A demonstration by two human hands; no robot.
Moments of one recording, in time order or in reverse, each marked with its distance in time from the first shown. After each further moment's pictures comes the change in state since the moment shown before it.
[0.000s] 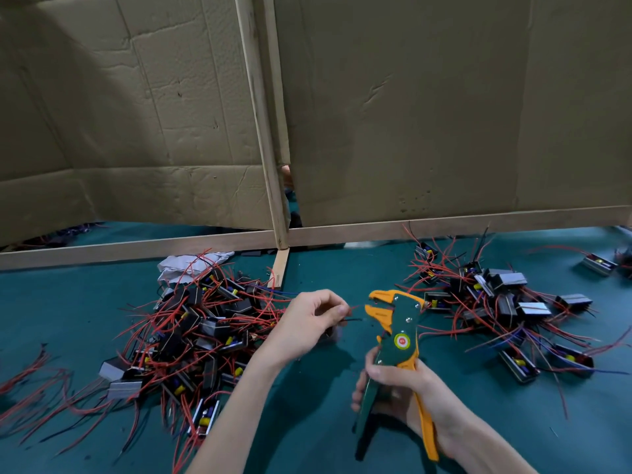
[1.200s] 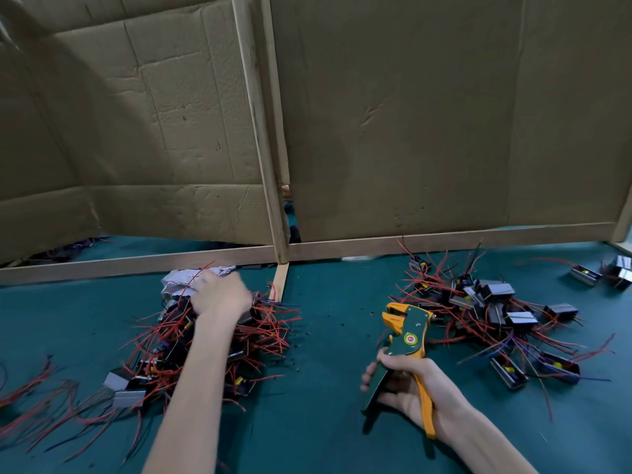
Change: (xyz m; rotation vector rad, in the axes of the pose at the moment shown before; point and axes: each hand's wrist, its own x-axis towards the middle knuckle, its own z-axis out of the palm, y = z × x) left_hand 0.014 0.019 -0.096 1.037 0.373 -0.684; right_hand 0.018 -0.003 -0.027 0.212 0.121 0.036
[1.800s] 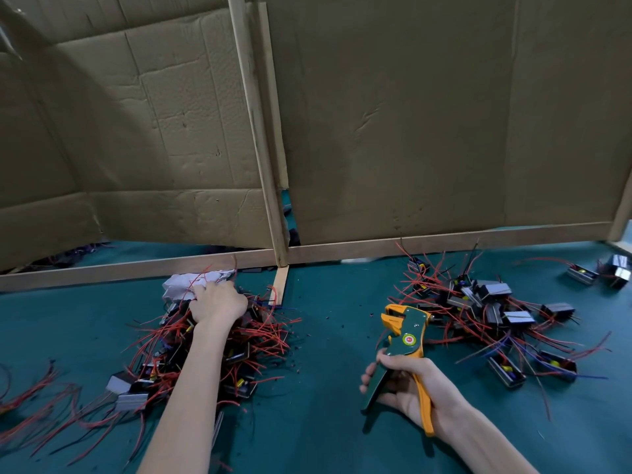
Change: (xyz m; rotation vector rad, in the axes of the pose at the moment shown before) left_hand 0.030 -0.015 0.026 -0.095 0.033 0.024; right_hand 0.000 0.000 -0.001 0.000 -0.022 0.002
